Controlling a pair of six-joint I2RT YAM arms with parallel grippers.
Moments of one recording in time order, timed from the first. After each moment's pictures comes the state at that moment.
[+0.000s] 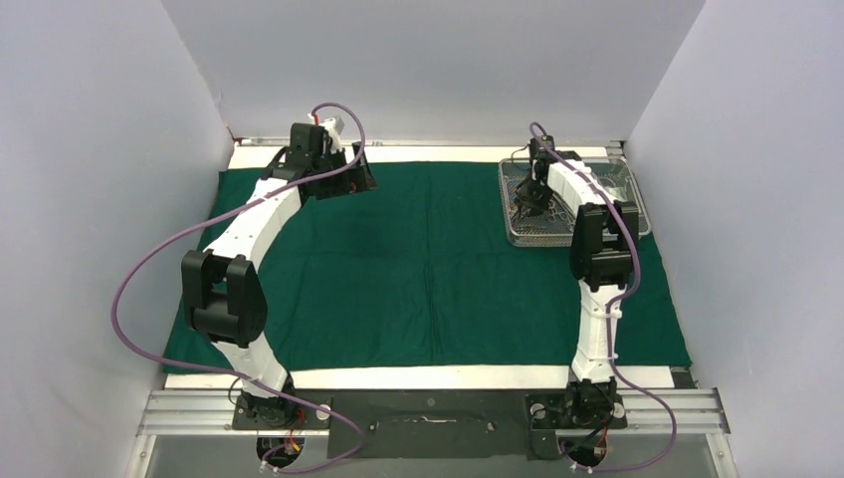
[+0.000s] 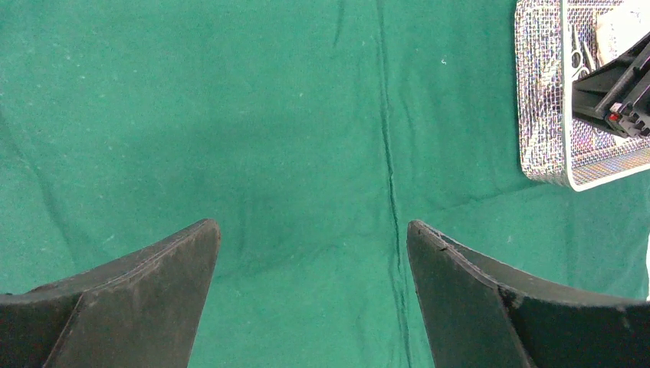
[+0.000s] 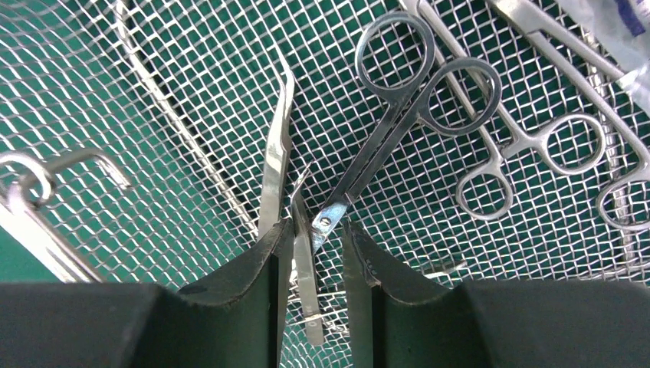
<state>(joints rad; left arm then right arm) -0.22 1.74 1.52 -0.50 0.22 -0.38 0.10 2.22 1.83 -0.76 0.10 0.57</state>
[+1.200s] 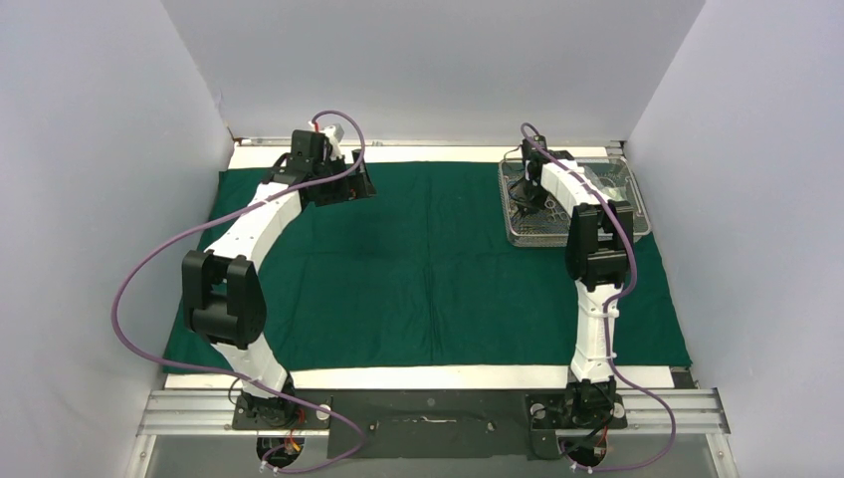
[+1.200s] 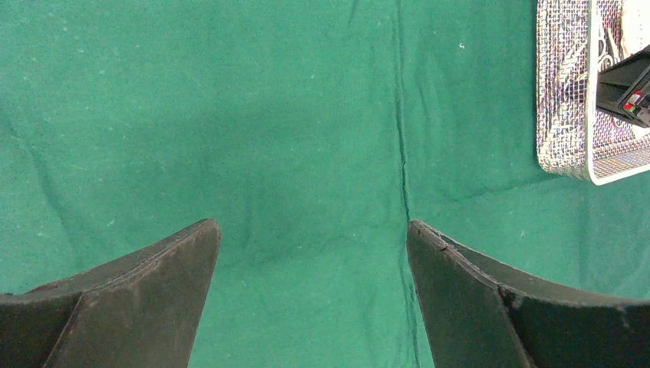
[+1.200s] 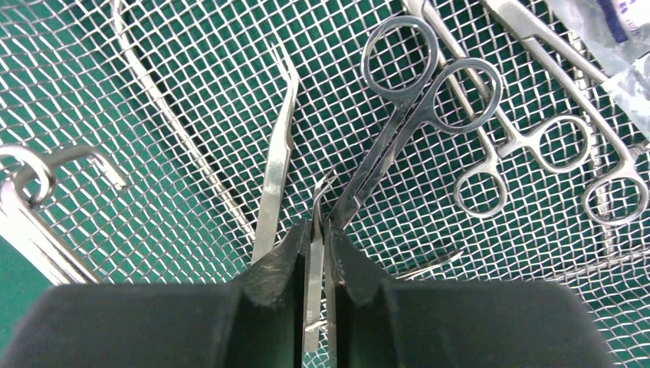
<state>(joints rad) -0.22 1.73 1.46 -0.48 0.22 -0.38 0.14 2.24 1.84 -0.79 0.17 0.54</state>
